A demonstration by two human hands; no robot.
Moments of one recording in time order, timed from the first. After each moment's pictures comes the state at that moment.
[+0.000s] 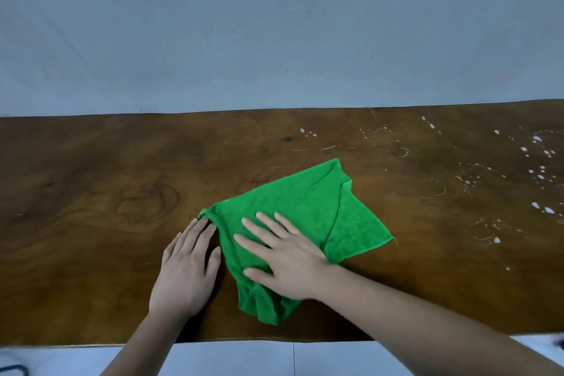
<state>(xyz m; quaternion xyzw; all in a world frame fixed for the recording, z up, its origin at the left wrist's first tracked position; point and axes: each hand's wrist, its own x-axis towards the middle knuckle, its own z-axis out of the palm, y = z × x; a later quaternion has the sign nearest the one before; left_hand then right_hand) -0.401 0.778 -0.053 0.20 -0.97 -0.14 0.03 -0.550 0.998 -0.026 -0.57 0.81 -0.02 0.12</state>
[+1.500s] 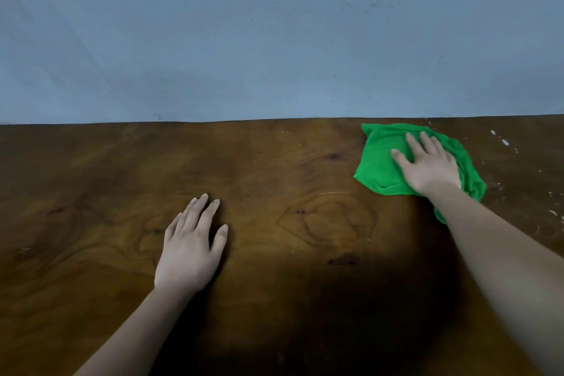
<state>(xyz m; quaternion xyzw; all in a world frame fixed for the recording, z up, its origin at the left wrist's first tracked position) -0.486 0.652 -0.039 0.25 -0.96 -0.14 0.03 -0.834 1.028 -0.028 -0.10 0.99 -0.08 0.07</state>
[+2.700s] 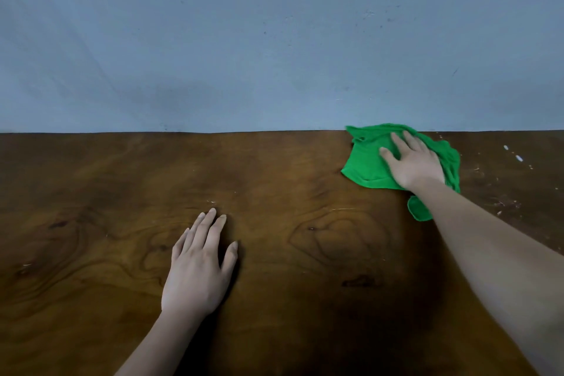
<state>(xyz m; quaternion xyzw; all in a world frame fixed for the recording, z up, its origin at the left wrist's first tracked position) -0.485 0.648 -0.045 0.24 -0.96 -0.12 0.04 -0.869 0.969 -0.030 -0.12 0.98 -0.11 0.06</state>
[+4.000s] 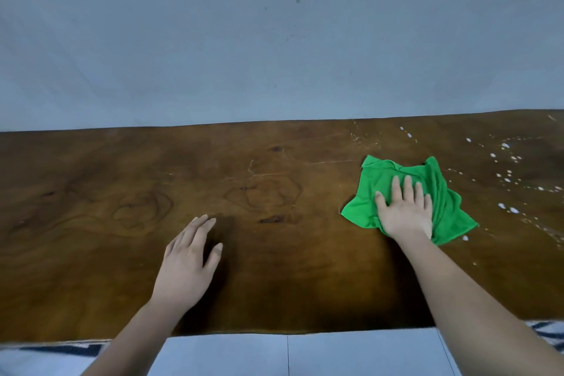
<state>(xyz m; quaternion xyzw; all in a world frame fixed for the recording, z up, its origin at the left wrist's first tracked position) -0.415 0.810 -0.010 0.24 -0.96 -0.17 0.04 -0.697 1.186 -0.029 -0.02 0.99 -0.07 0.08</state>
